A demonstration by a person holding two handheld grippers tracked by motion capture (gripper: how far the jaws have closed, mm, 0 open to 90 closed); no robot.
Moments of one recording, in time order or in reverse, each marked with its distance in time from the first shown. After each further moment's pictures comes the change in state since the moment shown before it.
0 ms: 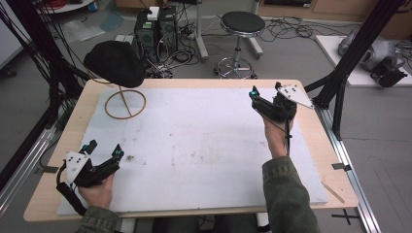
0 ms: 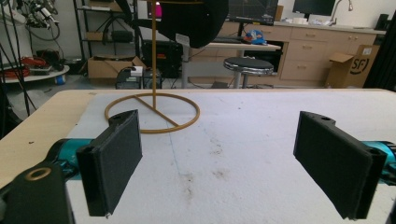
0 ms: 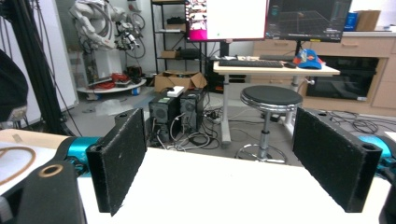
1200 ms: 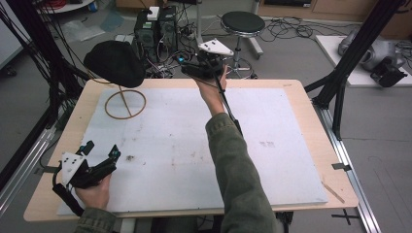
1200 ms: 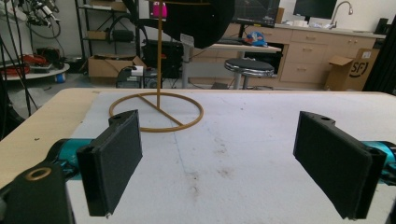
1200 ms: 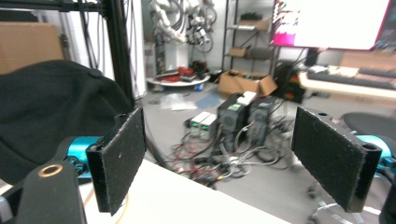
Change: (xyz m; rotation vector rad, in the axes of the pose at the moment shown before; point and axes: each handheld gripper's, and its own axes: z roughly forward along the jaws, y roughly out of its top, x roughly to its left) left arm 0.007 0.000 -0.004 -0.014 0.002 -0.026; right arm 0.152 0.066 0.131 0.018 0.268 -0.075
